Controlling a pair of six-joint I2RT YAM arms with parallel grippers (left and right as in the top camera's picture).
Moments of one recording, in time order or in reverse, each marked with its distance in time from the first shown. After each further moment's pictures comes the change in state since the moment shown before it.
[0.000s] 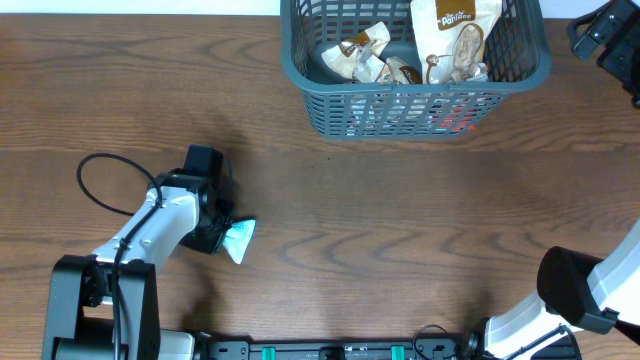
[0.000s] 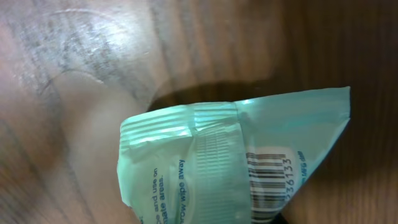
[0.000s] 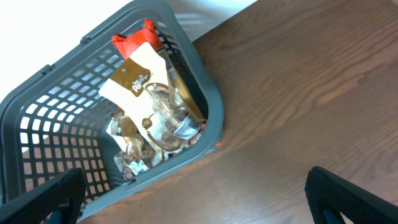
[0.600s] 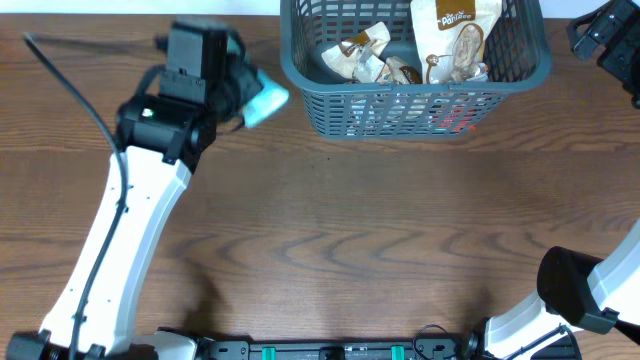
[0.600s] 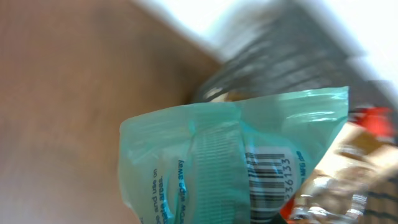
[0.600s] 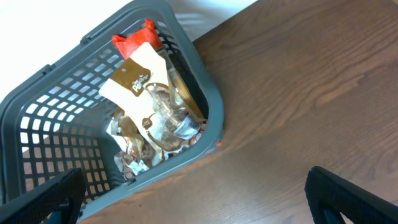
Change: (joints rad) left arm -0.173 -0.073 0.856 -0.044 -0.042 0.536; right arm 0.000 0.000 0.000 0.000 -0.001 0.000
